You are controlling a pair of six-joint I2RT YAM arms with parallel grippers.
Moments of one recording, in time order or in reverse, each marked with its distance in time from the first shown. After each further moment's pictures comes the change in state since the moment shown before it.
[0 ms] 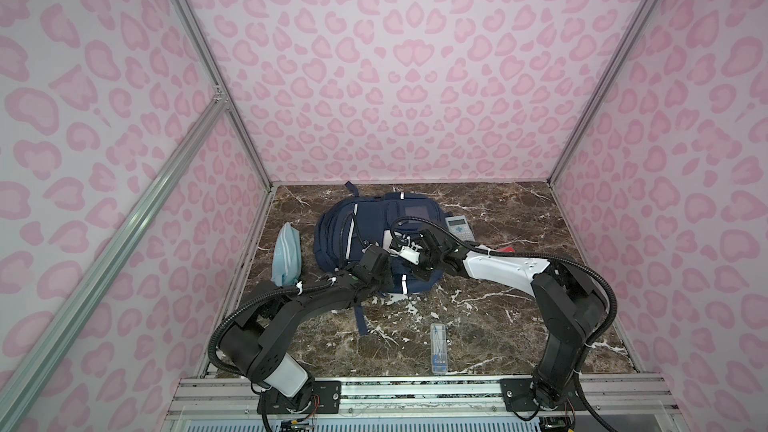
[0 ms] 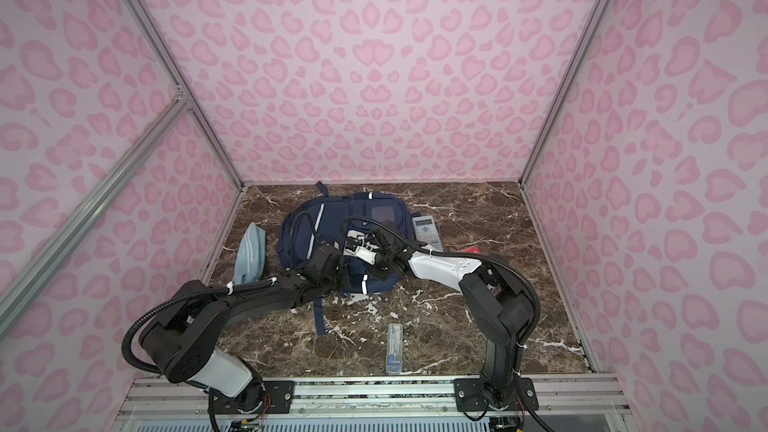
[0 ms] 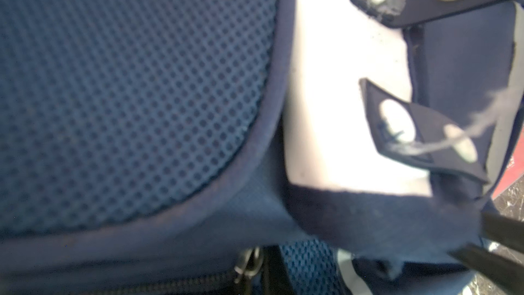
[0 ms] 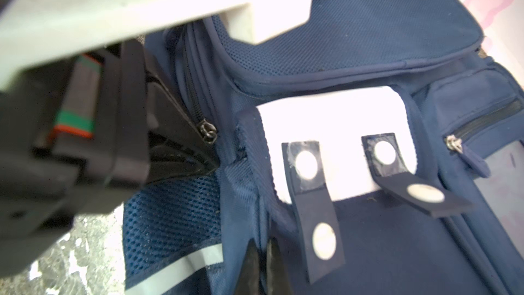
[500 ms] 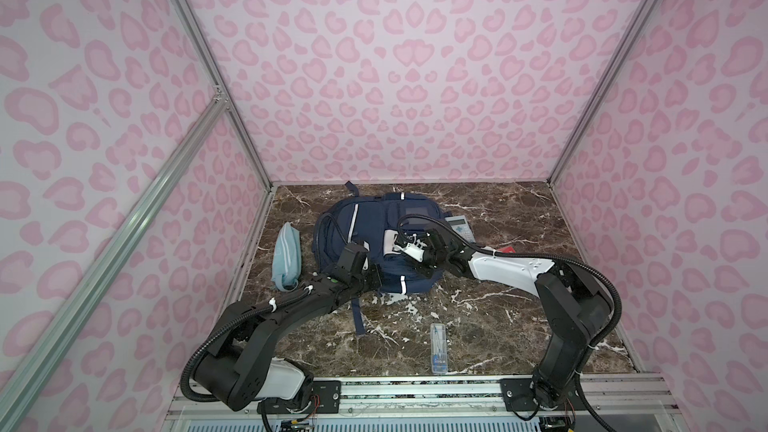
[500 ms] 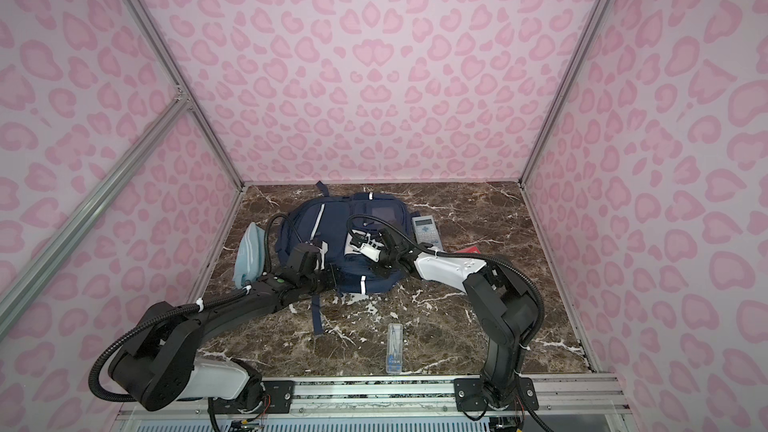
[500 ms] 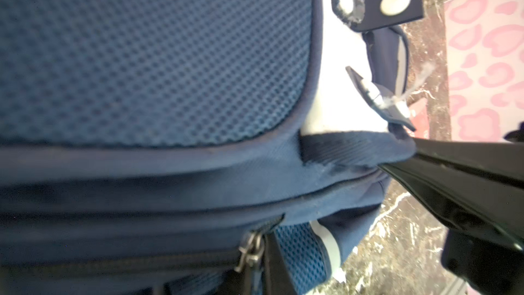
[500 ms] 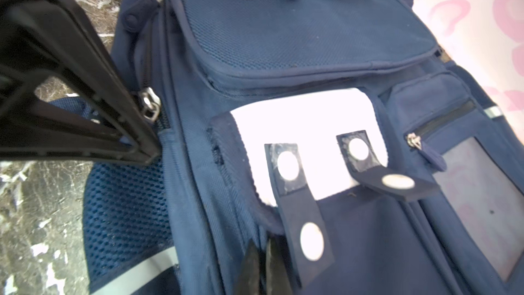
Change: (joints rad) left arm 0.136 -0.174 -0.098 0.011 0.283 -0.007; right arm -0.047 -0.034 -0.052 0.074 0.002 0.010
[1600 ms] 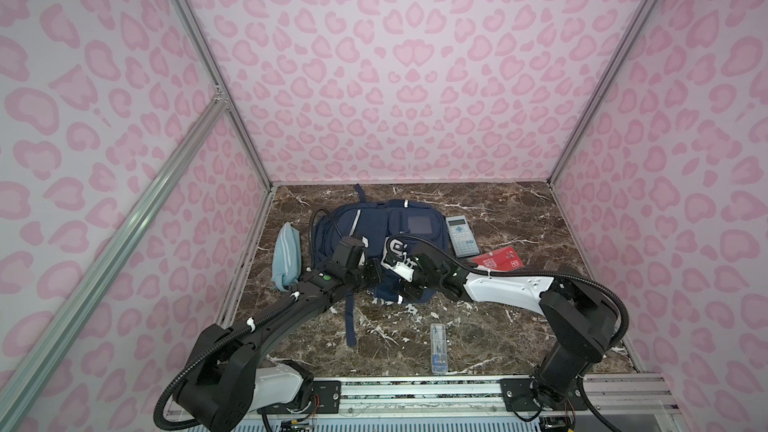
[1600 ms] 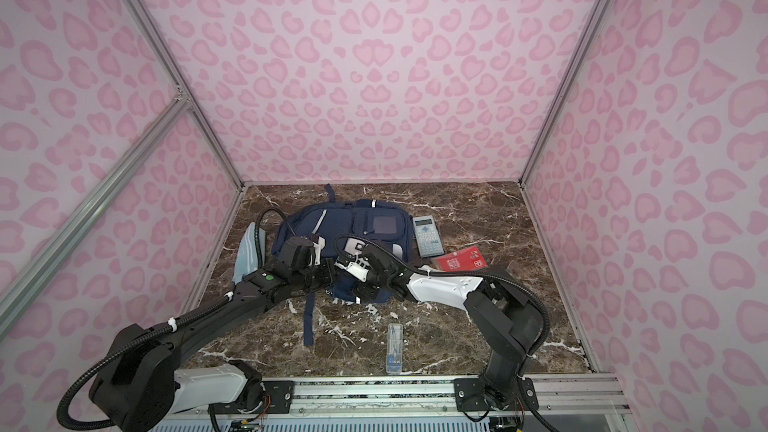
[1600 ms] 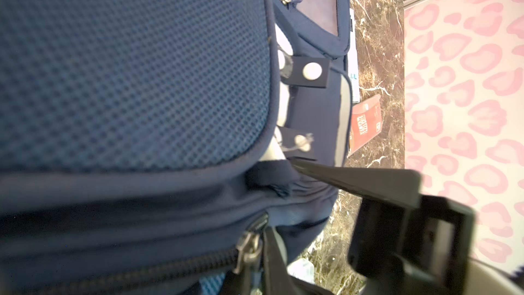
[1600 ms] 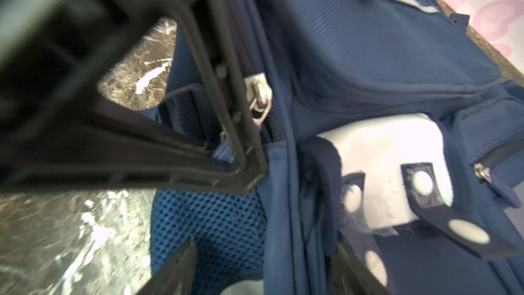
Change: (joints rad) left arm -0.015 -0.126 0.086 -0.198 0.063 -0.060; right arm 0.202 -0.018 -0.074 0.098 0.105 0.192
